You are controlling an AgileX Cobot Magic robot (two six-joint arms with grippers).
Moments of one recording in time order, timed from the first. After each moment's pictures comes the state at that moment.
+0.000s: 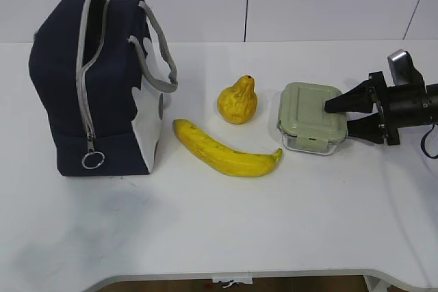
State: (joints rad) left arm -0.10 0.01 -0.53 -0.07 1.11 0.09; right arm -0.30 2.23 -1.33 1.34 1.17 -0.98
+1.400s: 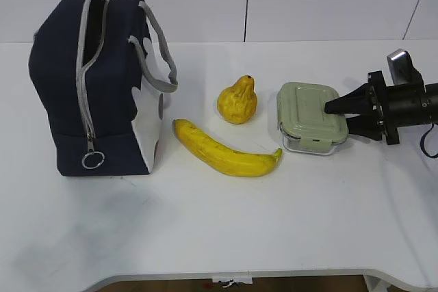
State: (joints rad) left arm -0.10 0.01 -0.53 -0.07 1.11 0.09; right arm -0.30 2.23 -1.34 1.34 1.17 -0.98
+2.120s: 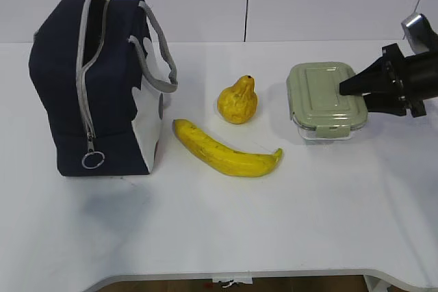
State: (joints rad) left arm -0.10 0.41 -0.70 -0.31 1.11 0.09; right arm -0.29 2.03 -1.34 1.17 1.14 -0.88
